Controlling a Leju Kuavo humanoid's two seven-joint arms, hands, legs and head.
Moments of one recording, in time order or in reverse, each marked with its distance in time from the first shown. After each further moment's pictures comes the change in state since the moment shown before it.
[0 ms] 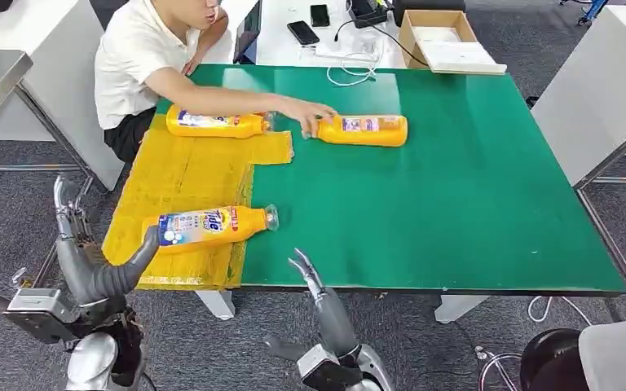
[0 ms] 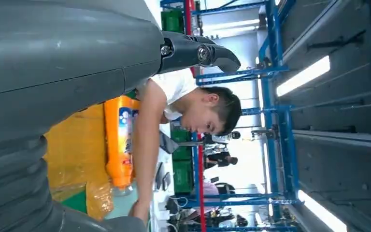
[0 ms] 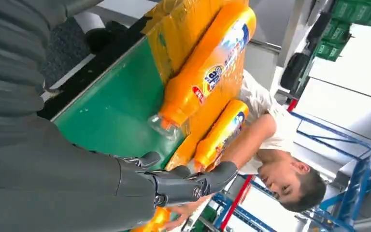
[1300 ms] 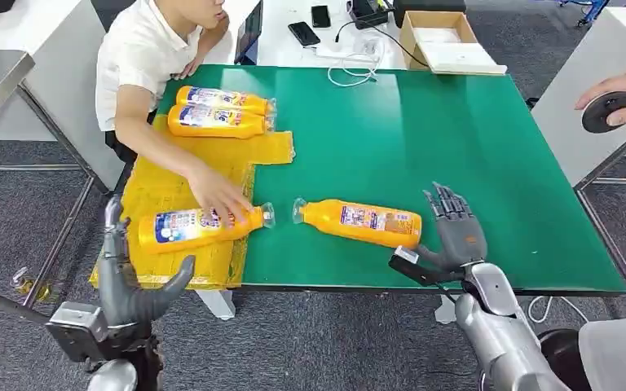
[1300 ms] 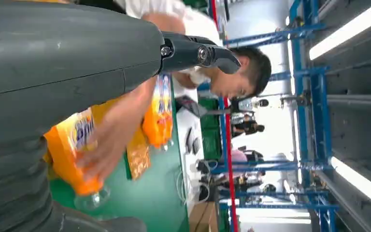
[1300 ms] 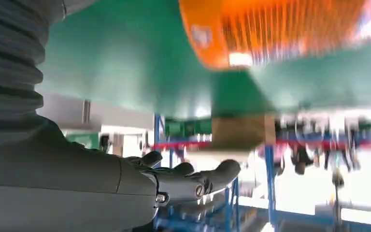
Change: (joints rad) left arm 0.095 0.000 -0.135 -0.006 -0.046 0.010 0.076; right arm -0.447 -0.281 -0.462 0.519 0.803 -0.225 0.317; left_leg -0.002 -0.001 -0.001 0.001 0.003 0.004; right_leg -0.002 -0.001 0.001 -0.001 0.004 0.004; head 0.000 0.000
